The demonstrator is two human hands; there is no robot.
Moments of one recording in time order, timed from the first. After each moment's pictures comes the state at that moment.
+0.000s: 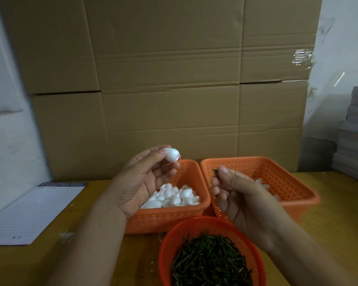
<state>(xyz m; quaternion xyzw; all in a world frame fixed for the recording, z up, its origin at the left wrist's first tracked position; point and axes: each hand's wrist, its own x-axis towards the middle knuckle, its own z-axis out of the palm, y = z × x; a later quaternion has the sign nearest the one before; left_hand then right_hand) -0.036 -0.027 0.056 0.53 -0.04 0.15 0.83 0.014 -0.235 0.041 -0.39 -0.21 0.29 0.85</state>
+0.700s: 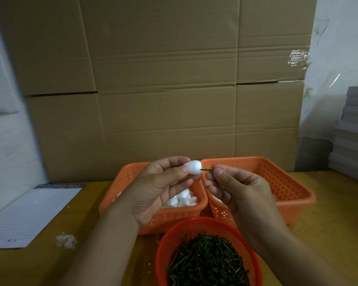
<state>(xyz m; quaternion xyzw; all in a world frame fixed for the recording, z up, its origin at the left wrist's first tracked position) -0.031 -0.051 0.047 0.55 -0.06 0.09 0.83 0.012 -0.231 0.032 -0.47 -0.20 0.11 0.85</state>
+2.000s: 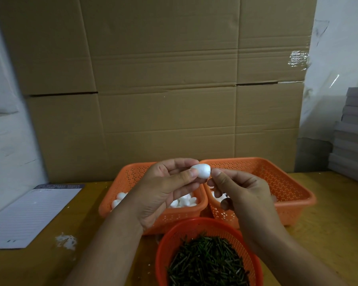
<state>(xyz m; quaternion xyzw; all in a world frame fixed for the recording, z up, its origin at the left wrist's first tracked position) -0.037 -0.064 0.051 0.60 -0.08 0.09 0.79 0.011 -0.232 0.027 -0.58 -0.25 0.01 0.78</state>
